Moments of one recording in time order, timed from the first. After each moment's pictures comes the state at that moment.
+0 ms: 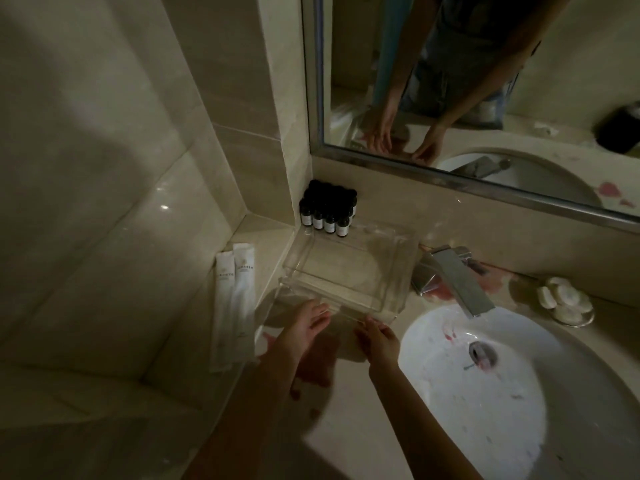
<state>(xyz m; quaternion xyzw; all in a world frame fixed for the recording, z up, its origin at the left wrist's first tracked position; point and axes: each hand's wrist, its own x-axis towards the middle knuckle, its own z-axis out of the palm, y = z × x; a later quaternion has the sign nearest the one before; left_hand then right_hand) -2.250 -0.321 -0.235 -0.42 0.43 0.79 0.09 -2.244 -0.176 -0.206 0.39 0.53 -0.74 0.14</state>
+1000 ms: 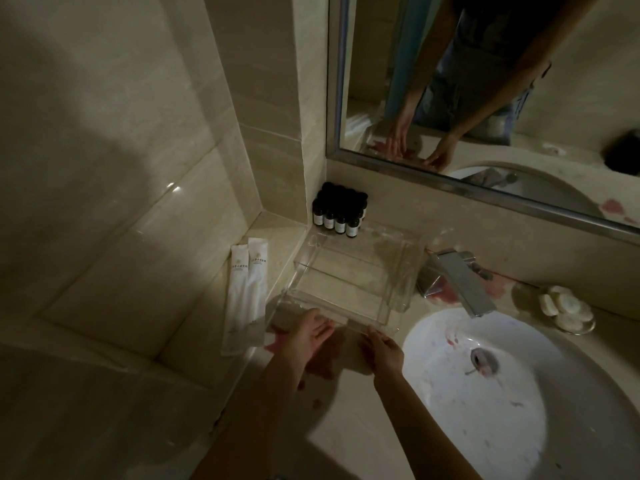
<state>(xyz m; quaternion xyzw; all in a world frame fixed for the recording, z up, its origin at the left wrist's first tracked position) -2.225 -0.326 -0.237 -0.47 0.33 0.82 0.06 -2.218 -0.170 -0.201 0.38 0.55 -0.72 0.17</state>
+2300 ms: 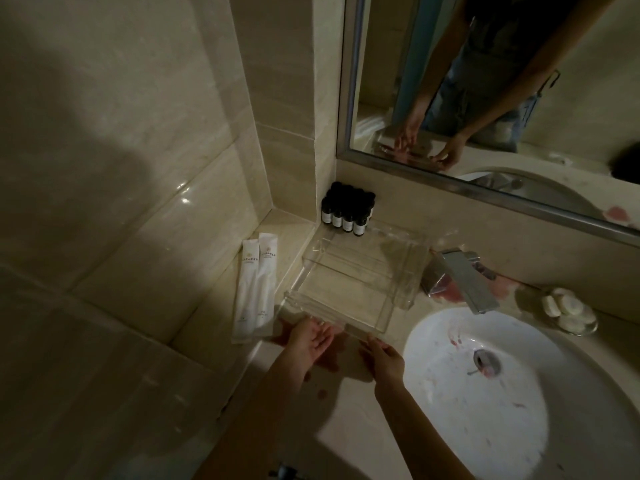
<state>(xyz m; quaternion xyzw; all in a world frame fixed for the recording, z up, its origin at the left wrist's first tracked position) -2.189 -0.310 -0.182 -0.50 0.33 0.80 0.08 -2.191 -0.170 -0.205 0.37 0.56 -0.72 0.18</state>
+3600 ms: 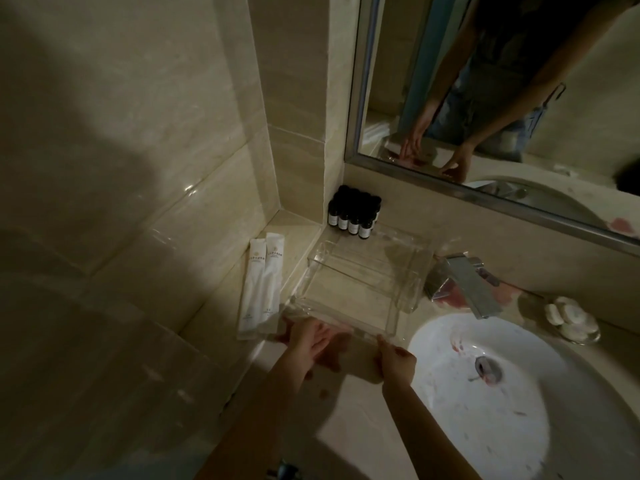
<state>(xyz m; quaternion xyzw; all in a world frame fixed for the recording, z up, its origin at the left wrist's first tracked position) -2.170 -0.313 -0.153 -0.46 0.42 0.77 0.11 -2.194 -0.162 -0.209 0.38 0.69 -0.60 0.16</state>
